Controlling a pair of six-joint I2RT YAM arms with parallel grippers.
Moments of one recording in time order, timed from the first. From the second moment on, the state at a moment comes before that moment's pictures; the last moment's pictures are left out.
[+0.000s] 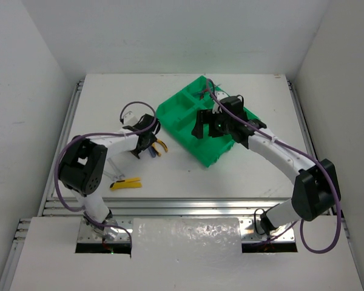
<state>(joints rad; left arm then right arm) -0.41 1.72 1.01 -0.38 -0.52 -1.06 0.48 1.48 1.08 -0.27 -0.16 0.33</state>
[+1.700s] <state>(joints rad) -0.43 1.17 0.44 0.53 0.21 -0.72 0.65 1.81 1.22 0.13 -0.37 0.78</state>
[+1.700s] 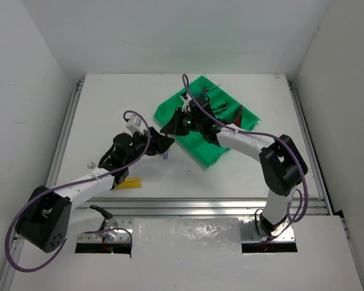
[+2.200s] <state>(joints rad) -0.44 0.94 0.83 -0.35 -0.18 -0.67 0.30 2.03 1.73 -0.04 -0.12 0.59</state>
